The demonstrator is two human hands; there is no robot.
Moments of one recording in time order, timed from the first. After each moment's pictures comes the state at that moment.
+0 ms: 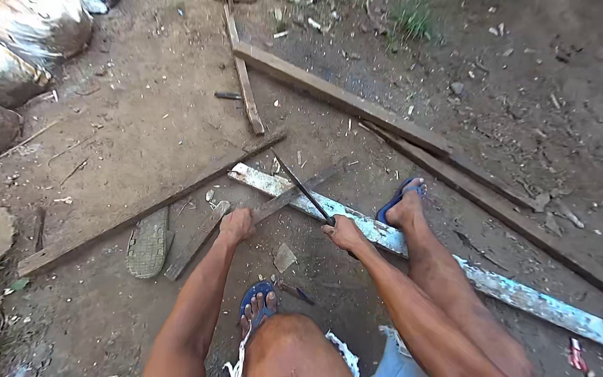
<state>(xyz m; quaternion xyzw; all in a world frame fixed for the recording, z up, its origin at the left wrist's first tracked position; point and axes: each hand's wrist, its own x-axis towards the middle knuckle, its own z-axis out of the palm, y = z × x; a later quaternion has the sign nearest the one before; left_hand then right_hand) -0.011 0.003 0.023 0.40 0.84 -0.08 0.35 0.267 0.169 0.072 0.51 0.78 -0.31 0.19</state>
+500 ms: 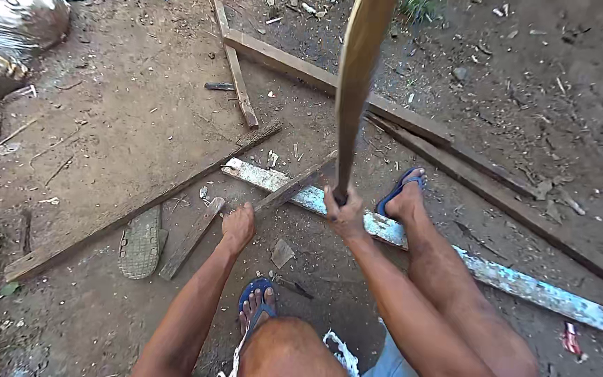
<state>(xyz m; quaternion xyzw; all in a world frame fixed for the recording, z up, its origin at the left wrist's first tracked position) 0.023 0.004 0.033 0.41 0.86 -0.11 0.28 0.245 0.151 0.096 0.42 0.80 -0.31 -0.29</state>
